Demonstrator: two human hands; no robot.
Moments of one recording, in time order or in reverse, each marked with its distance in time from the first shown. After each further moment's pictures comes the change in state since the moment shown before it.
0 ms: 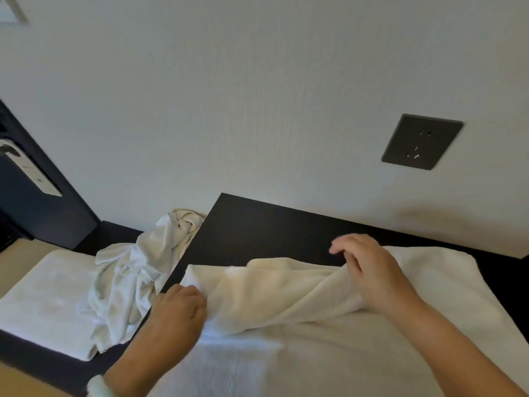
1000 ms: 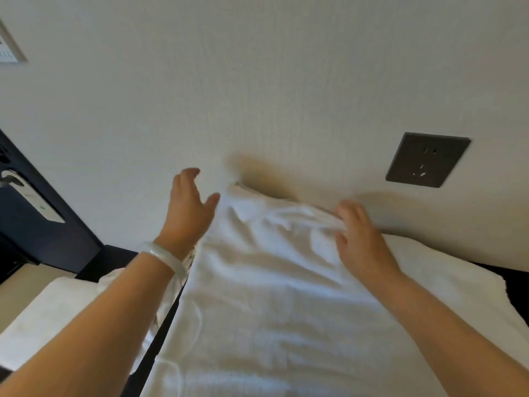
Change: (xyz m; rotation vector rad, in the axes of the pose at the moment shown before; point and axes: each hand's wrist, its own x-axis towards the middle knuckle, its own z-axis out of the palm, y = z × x) left_hand 0.160 0.042 -0.107 -0.405 0.587 0.009; right_hand 0.078 -0.013 0.000 -0.035 0.075 0.130
